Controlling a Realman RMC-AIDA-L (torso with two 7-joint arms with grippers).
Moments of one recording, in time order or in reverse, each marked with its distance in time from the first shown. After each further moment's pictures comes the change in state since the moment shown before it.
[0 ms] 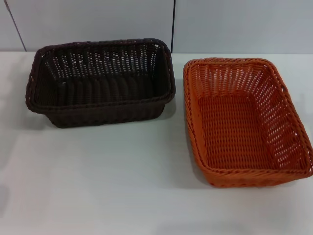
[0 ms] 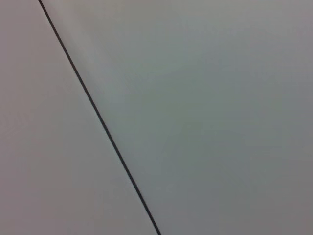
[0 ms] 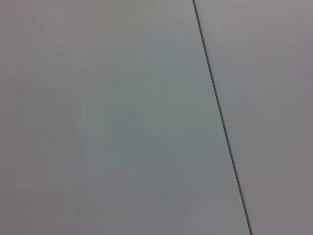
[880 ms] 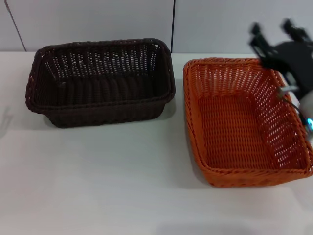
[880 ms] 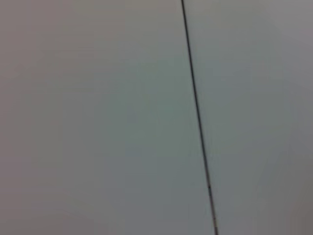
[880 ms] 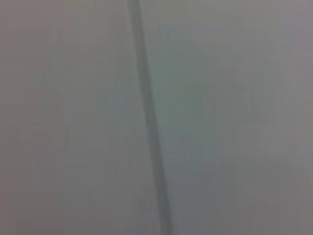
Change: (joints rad) left arm -0.082 0.006 -0.210 1.018 -0.195 -0.735 0.031; right arm -0.044 -0.106 0.039 -0.453 -0.328 -0.508 0.000
